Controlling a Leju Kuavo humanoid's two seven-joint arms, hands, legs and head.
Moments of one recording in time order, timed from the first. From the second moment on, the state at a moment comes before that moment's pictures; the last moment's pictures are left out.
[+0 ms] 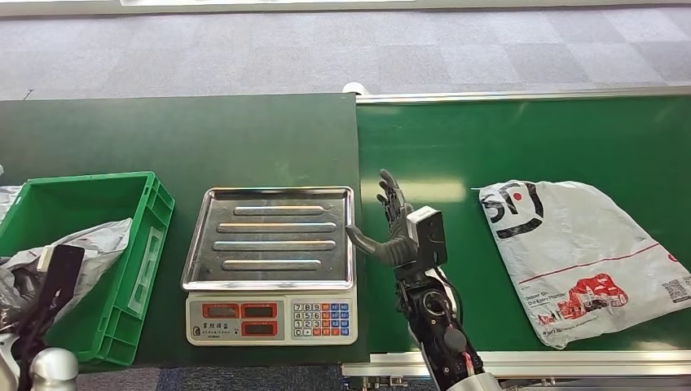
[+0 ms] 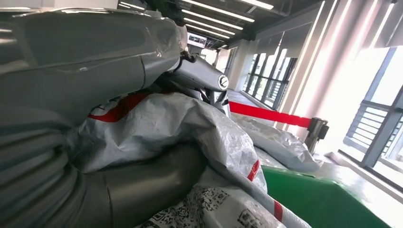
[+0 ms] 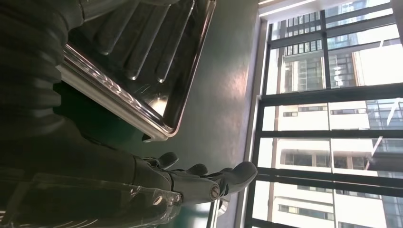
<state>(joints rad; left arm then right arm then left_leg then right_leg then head) -0.12 -0.08 0.66 -1.52 -1.18 0.32 0.08 -0.41 0.18 0.34 -0.84 0.05 0.01 -0.50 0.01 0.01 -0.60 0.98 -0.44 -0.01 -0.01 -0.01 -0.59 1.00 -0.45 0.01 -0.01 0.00</state>
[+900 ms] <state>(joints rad) -0.05 0.16 0.68 -1.45 -0.82 0.44 -0.05 -0.41 0.17 0.34 -0.82 0.02 0.00 -0.48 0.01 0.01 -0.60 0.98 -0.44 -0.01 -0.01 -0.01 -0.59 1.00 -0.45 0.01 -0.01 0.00</state>
